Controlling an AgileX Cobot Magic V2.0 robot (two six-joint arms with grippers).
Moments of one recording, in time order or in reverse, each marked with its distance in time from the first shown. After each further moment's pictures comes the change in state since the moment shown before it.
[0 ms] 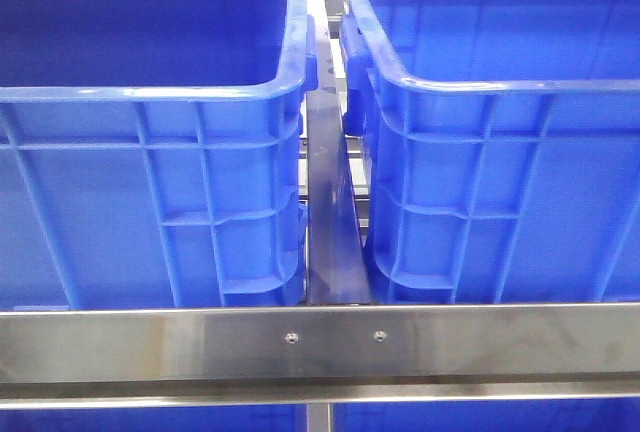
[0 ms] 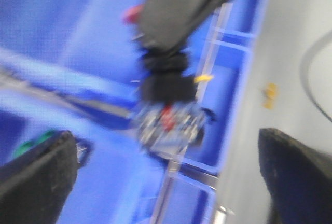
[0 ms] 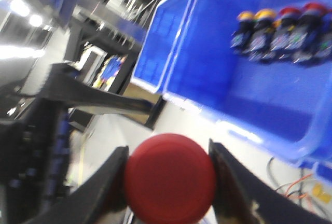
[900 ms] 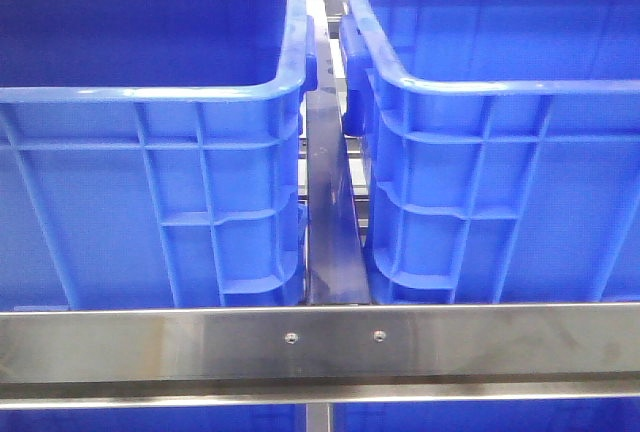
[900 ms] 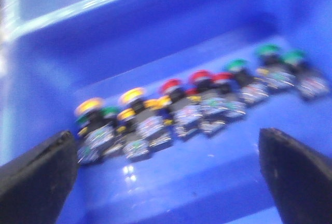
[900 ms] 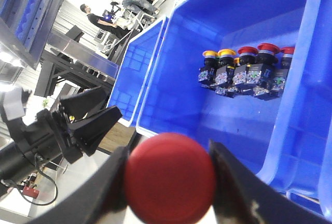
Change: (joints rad) left arm 0.838 -0.430 0.431 0.064 -0.226 -0.208; right arm 0.000 0.000 0.000 0.026 -0.116 -0.014
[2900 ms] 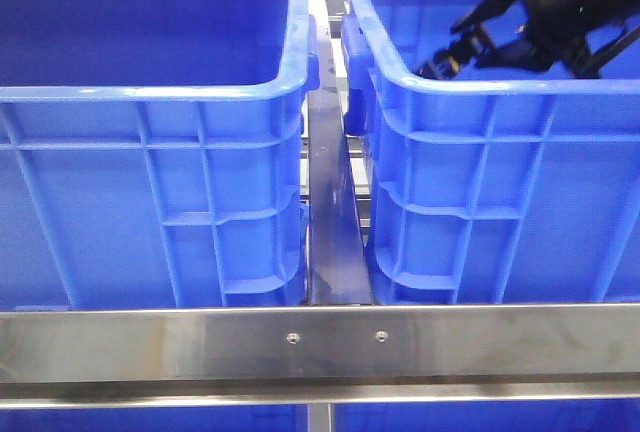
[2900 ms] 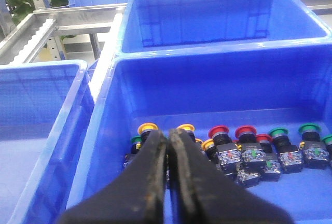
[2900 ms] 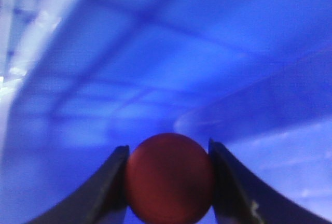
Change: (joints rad) left arm 0.214 -0.391 0.145 -0.095 -0.070 -0.002; right arm -0.197 0.853 -0.535 0.050 -0.295 -0.064
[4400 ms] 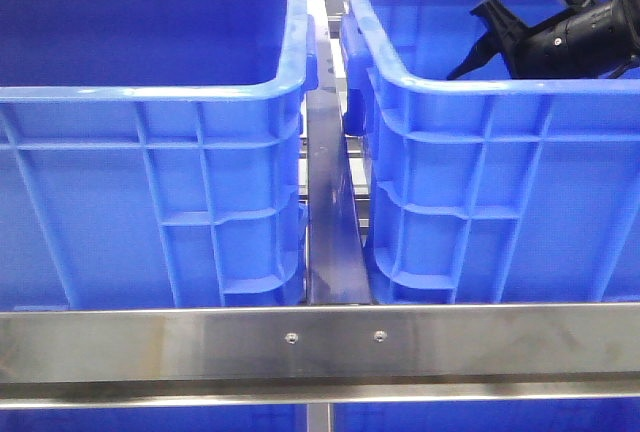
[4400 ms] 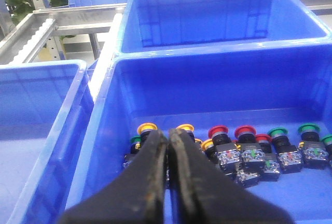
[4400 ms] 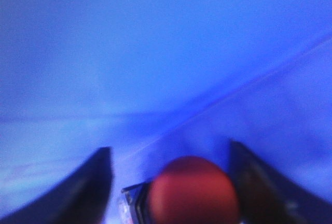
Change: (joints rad) left arm 0.000 0.000 0.000 0.000 0.000 0.000; right arm 0.000 0.183 -0.120 0.041 -0.102 -0.002
